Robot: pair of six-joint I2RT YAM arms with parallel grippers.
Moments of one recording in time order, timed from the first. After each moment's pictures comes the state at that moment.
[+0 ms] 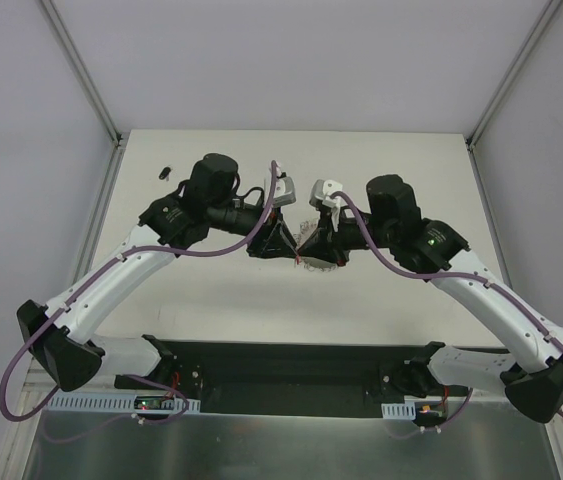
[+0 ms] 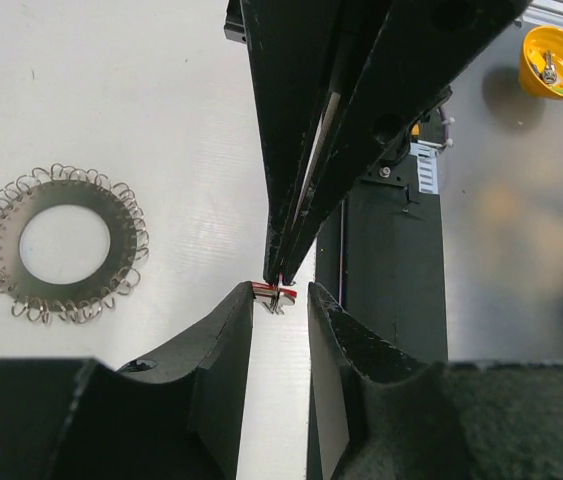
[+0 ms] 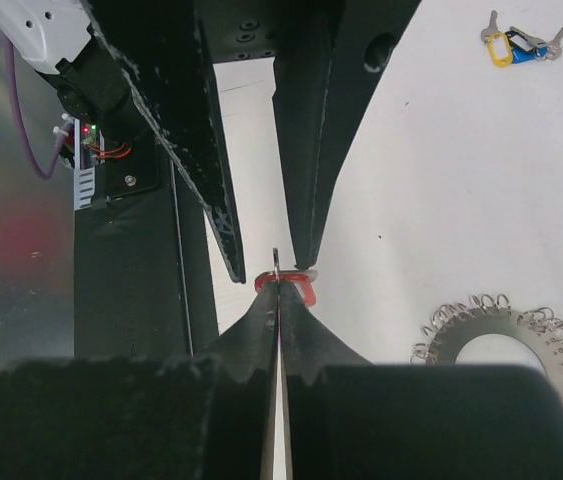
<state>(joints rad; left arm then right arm) -0.68 1.27 1.32 -0.59 0.86 0.16 0.73 1.14 1.19 -0.53 -0.67 -0.20</state>
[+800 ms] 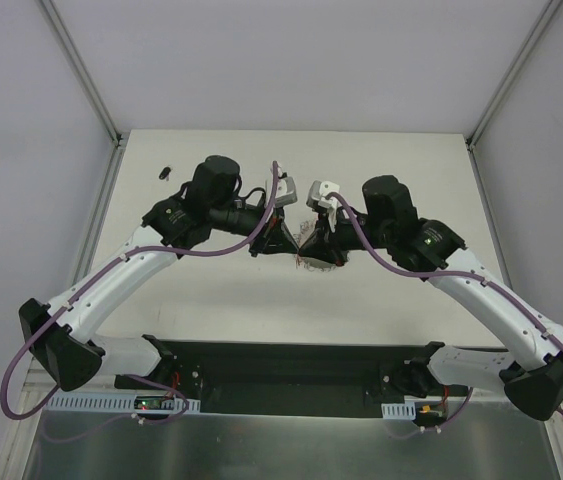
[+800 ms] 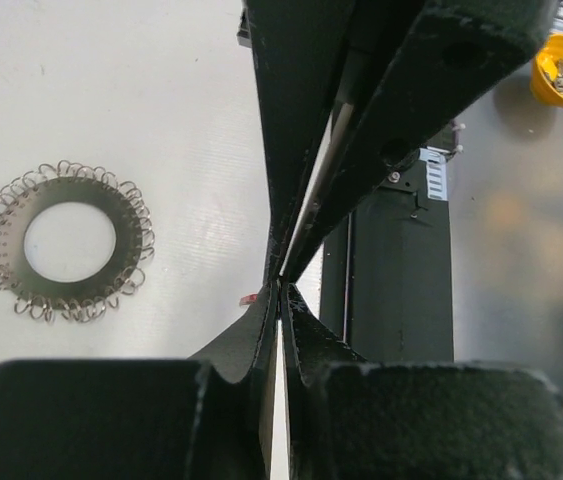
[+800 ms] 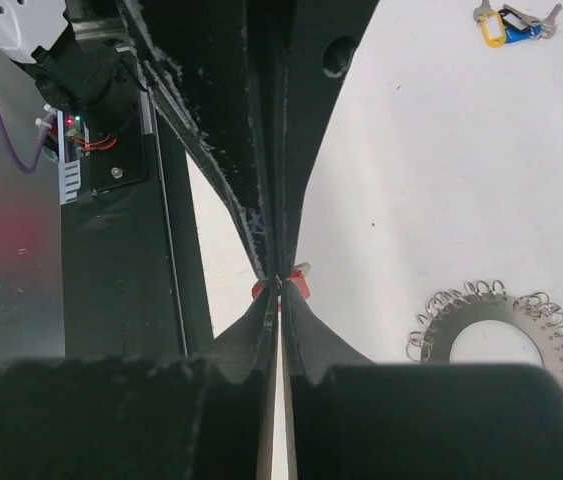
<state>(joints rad) -0.69 1.28 1.29 -0.55 0.85 0.13 0.74 1.16 1.20 -0.55 -0.63 -0.21</state>
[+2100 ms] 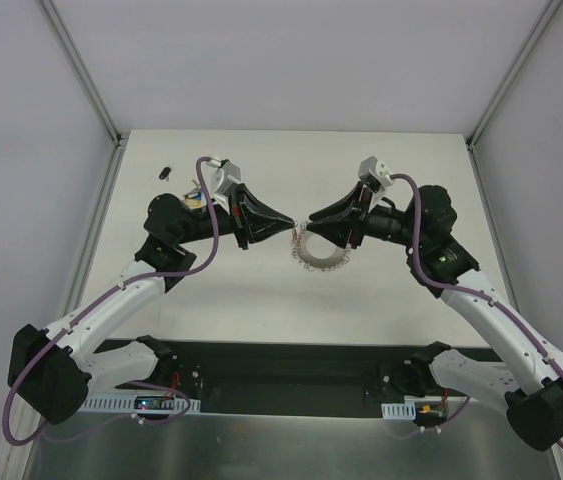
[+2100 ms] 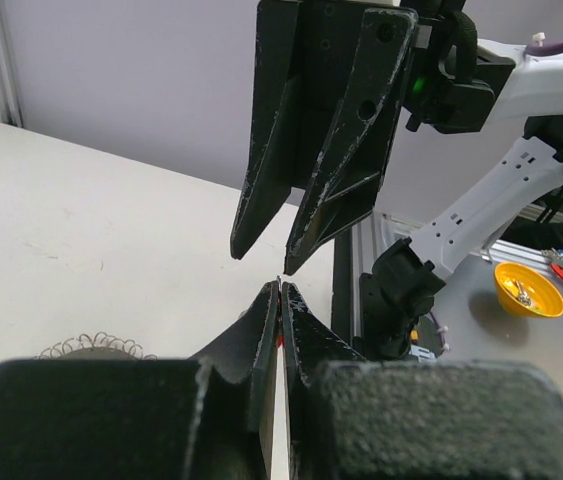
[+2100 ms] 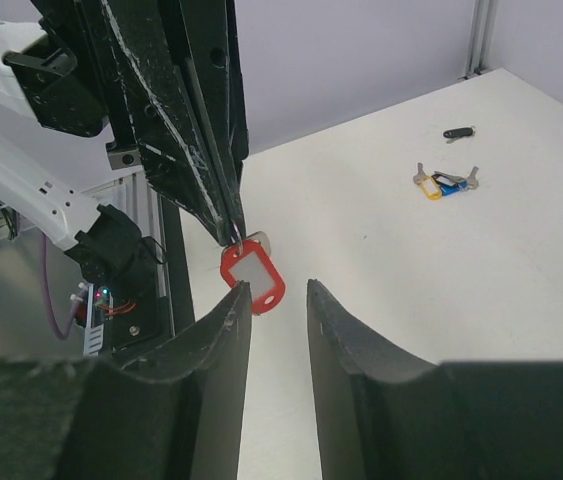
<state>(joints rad) -0.56 1.08 0.81 0.56 0.85 -0.49 0.55 1.00 0.93 0.10 -0.75 0.21</state>
